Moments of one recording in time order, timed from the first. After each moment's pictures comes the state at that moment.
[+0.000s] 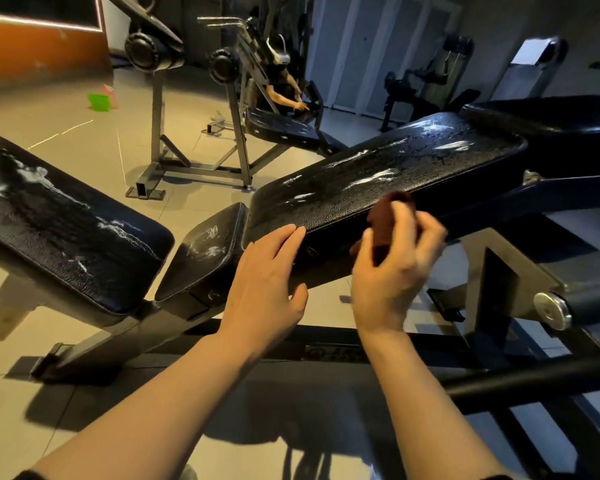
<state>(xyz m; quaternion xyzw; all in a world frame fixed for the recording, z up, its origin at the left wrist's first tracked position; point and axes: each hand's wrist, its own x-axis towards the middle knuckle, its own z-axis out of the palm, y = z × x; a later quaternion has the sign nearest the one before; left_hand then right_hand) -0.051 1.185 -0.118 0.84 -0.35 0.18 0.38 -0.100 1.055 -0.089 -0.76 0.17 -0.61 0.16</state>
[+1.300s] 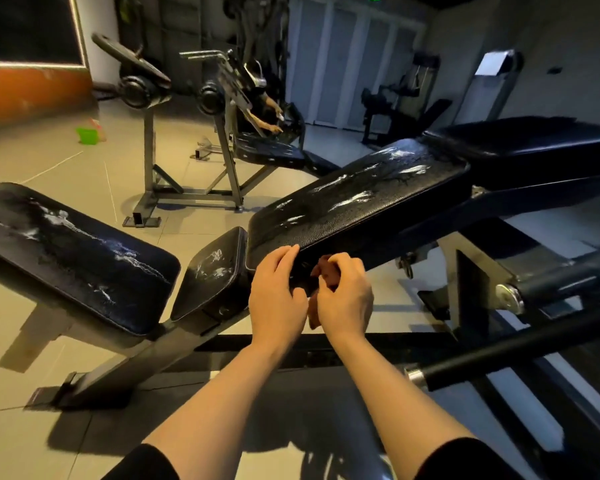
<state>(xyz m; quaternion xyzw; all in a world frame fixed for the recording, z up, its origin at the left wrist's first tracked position) -0.065 1.170 -0.116 0.79 -0.25 0.18 0.54 -0.104 1.082 -0.108 -0.84 0.23 -0.44 0.24</state>
